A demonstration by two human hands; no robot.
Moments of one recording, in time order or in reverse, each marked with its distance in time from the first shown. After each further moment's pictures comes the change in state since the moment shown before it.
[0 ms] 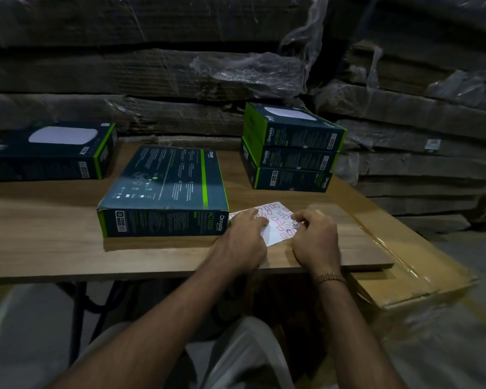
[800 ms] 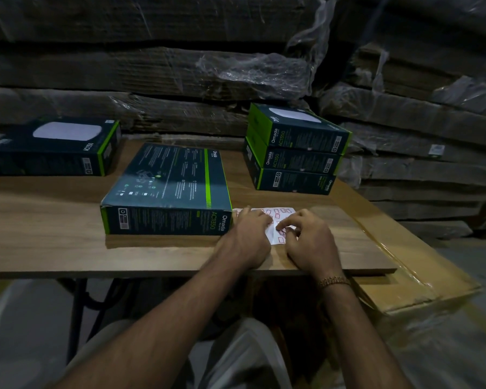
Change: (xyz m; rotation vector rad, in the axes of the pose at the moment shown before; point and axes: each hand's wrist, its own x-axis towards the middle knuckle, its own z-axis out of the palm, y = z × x) left_hand 0.029 -0.008 0.018 0.102 0.086 0.063; right_hand -0.001 -0.001 -0.004 -0.035 -0.180 -0.291
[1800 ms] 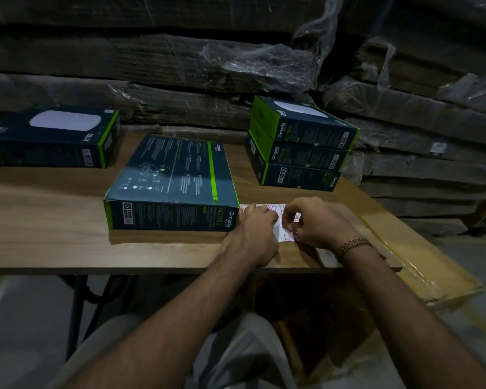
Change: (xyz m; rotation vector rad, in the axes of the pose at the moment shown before) left_hand -0.004 0.007 -0.005 -0.009 0.010 -0.001; right_hand 0.049 -0.023 -0.035 -0.303 -0.466 -0.091
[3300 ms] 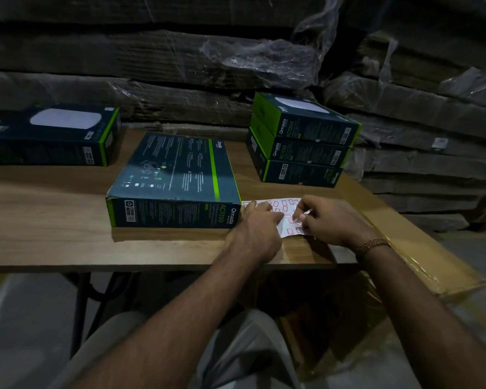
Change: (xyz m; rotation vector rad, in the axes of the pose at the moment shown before) left_hand -0.002 0.000 -0.001 0.050 -0.064 -0.026; right_hand -0.020 0.006 -0.014 0.139 -0.037 0.125
